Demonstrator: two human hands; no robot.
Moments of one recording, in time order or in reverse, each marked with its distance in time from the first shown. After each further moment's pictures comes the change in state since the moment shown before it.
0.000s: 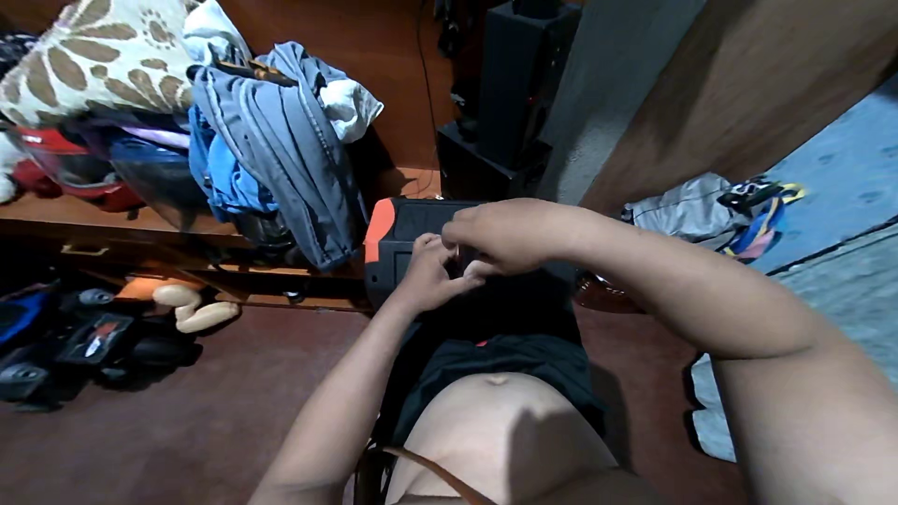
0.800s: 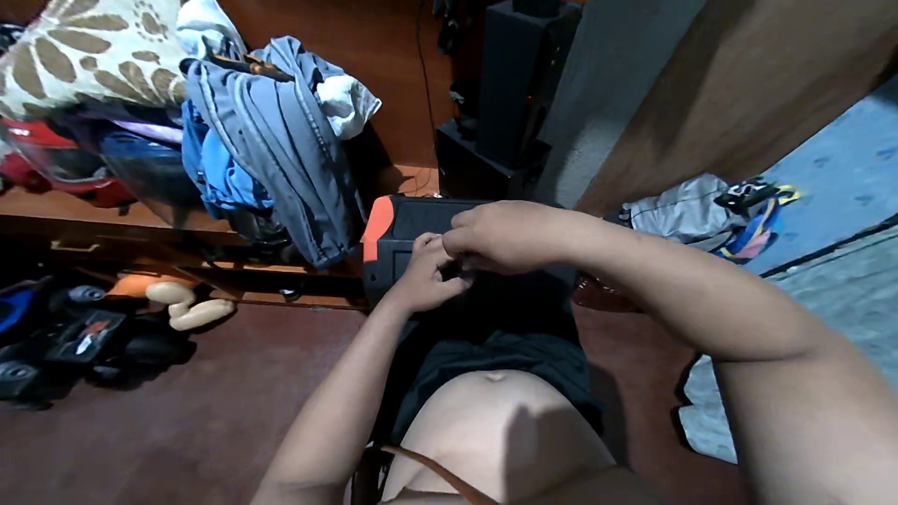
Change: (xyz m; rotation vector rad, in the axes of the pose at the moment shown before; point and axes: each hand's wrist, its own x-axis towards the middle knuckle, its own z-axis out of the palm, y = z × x) left_hand -0.004 -0.002 -0.001 -0.054 -0.047 0.068; right_hand 0.001 0.008 0.012 -0.004 0.095 -0.139
